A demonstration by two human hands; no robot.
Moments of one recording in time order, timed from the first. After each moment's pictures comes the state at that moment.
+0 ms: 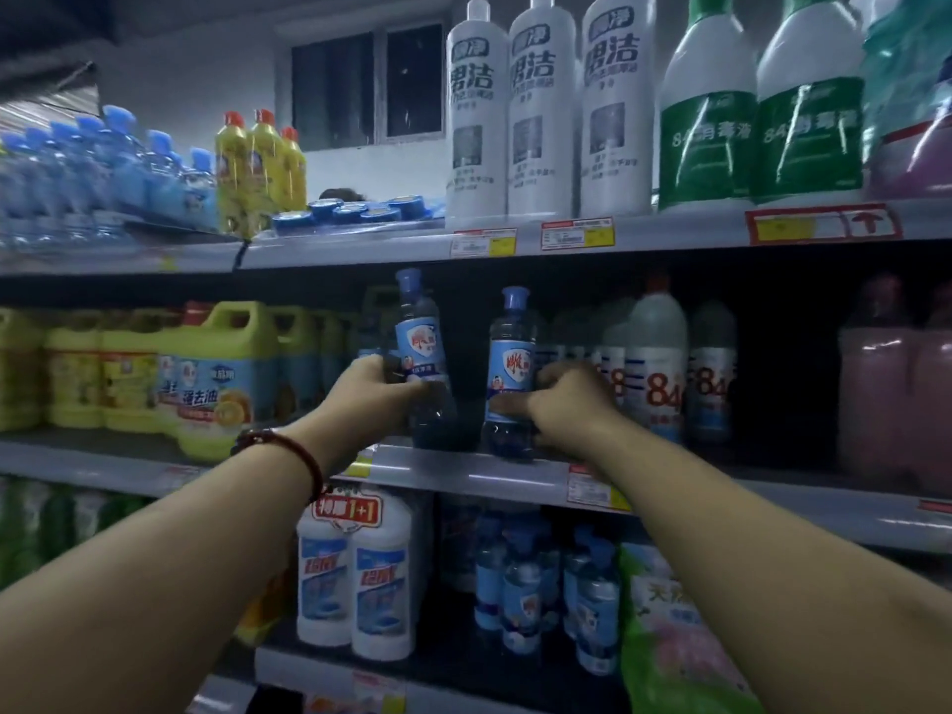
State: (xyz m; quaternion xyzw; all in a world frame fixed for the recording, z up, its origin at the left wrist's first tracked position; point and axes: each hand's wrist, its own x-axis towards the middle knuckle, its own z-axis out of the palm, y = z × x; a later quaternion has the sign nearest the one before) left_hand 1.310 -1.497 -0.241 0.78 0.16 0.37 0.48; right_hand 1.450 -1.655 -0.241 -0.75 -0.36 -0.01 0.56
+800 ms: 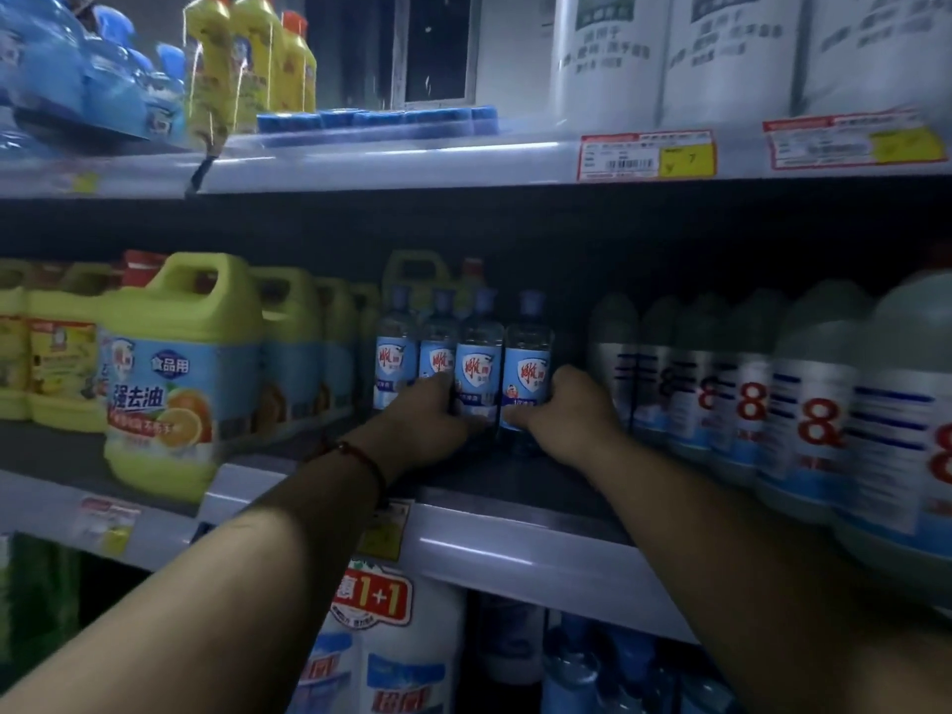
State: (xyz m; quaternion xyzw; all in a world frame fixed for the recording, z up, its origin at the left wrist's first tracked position) left_hand 1.437 -1.353 -0.263 0.90 0.19 0.29 0.27; right_hand 1.538 -1.484 -0.257 -0.81 -0.35 -0.09 0.46
